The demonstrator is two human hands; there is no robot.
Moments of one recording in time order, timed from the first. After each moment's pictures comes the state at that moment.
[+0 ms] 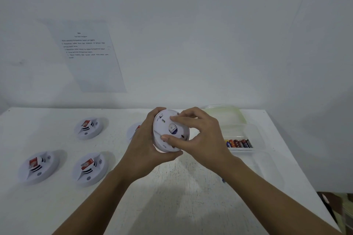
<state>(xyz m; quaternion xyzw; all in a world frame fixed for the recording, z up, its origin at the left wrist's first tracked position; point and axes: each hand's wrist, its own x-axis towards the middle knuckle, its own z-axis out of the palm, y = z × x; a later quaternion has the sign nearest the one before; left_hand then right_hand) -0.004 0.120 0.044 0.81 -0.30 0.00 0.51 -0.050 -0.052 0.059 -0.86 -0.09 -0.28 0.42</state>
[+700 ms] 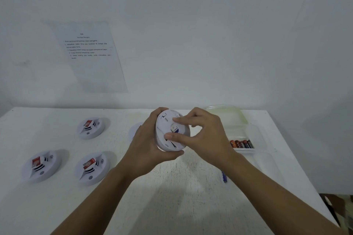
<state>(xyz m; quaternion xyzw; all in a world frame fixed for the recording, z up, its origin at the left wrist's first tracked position) 0.001 0.120 0.044 0.80 -0.33 0.04 0.50 -0.051 -0.055 0.072 -0.86 -0.05 -0.21 0.46</state>
